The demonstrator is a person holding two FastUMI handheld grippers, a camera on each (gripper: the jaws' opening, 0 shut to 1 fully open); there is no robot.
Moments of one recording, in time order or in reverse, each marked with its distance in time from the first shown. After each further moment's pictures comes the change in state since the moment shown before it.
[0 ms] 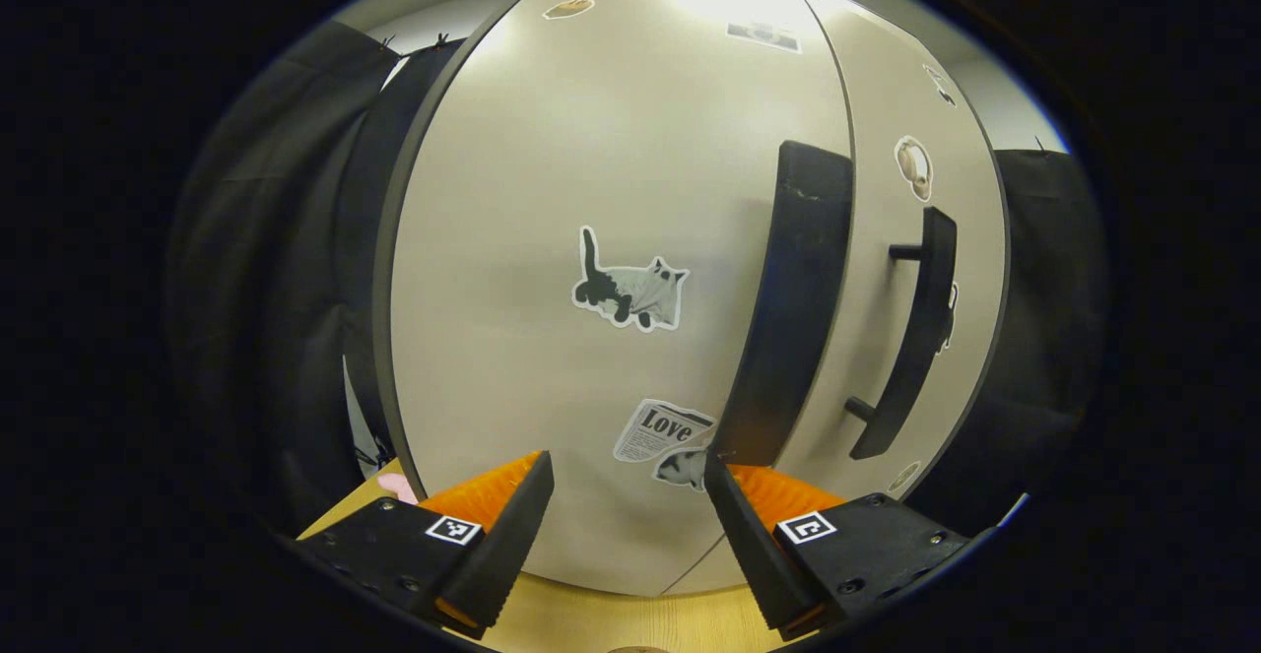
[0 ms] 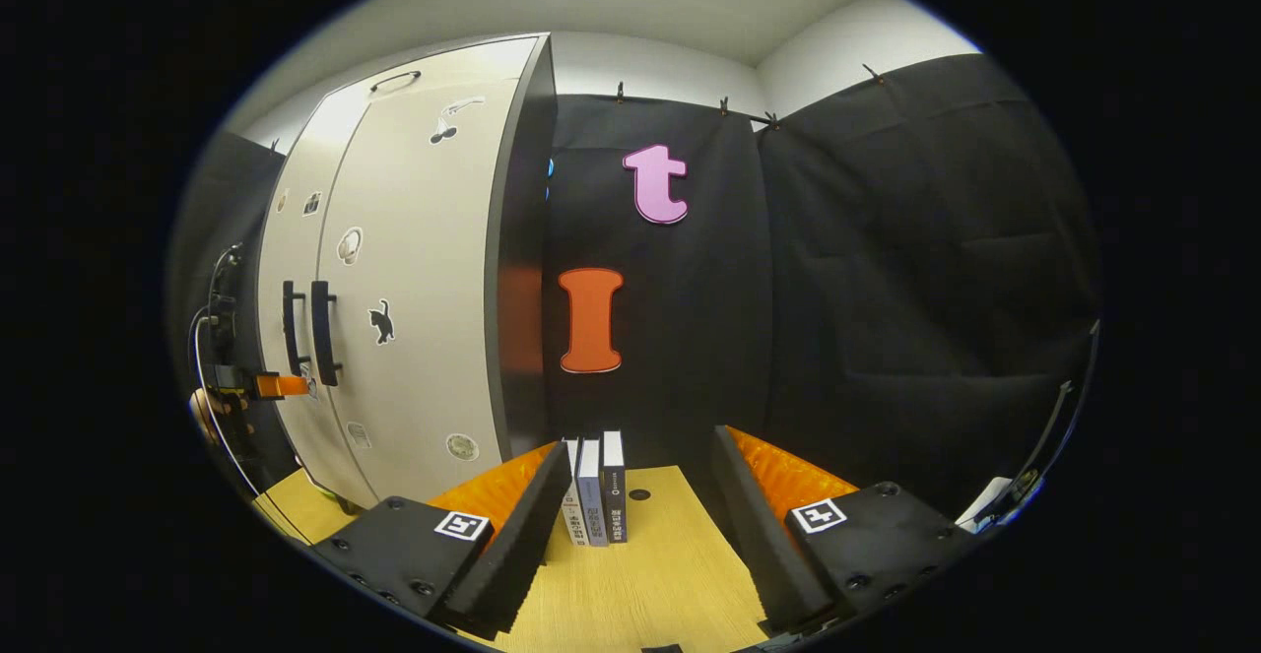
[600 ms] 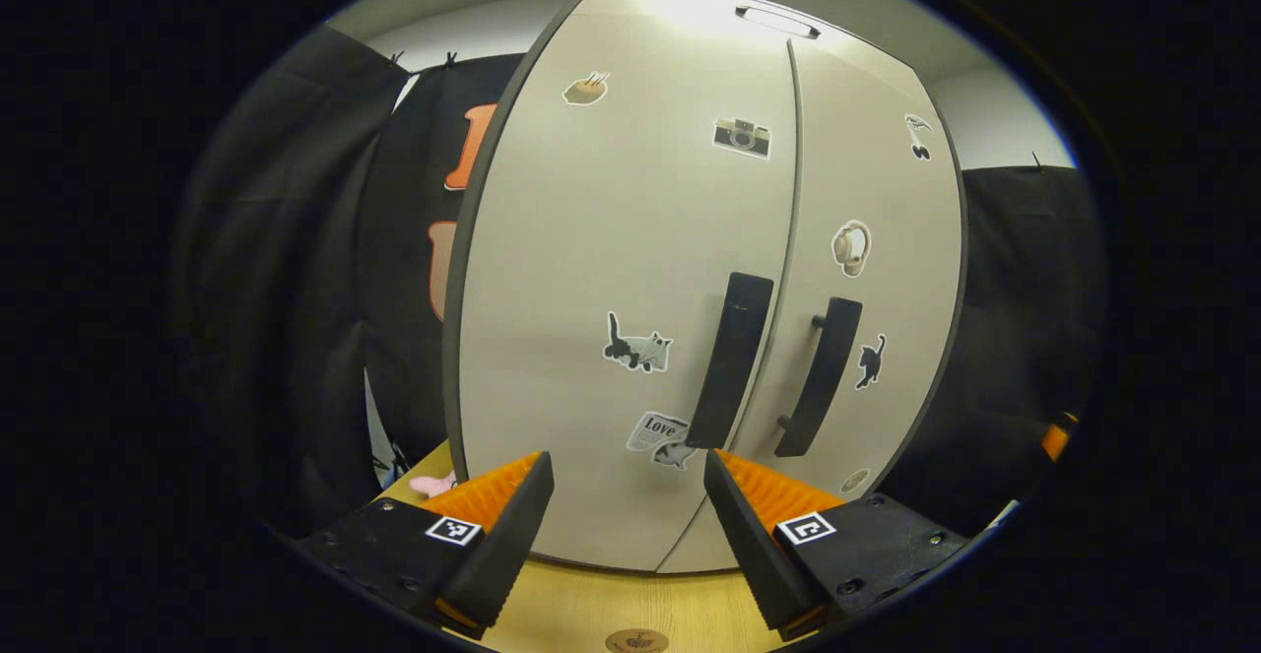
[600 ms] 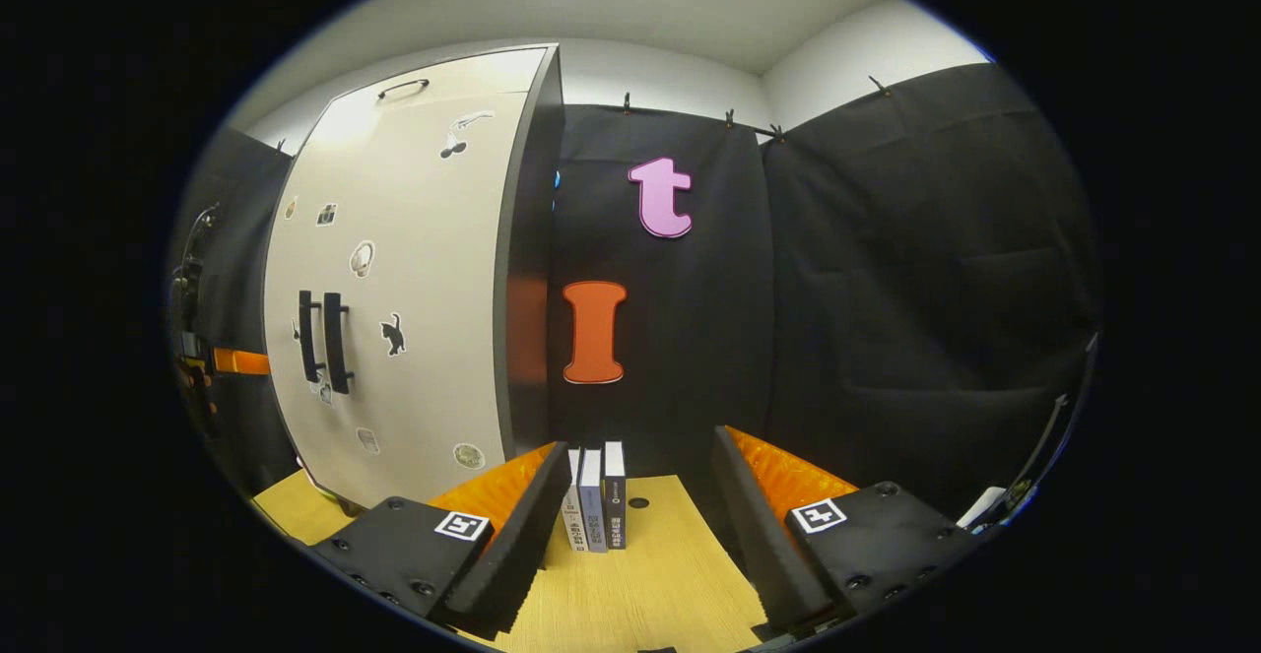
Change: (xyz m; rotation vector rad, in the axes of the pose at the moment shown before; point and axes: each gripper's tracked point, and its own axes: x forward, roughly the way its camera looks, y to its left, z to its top) left arm -0.091 0.006 0.054 0.003 -0.035 -0.005; right arm -0.009 0.008 0.021 -0.020 -0.031 0.008
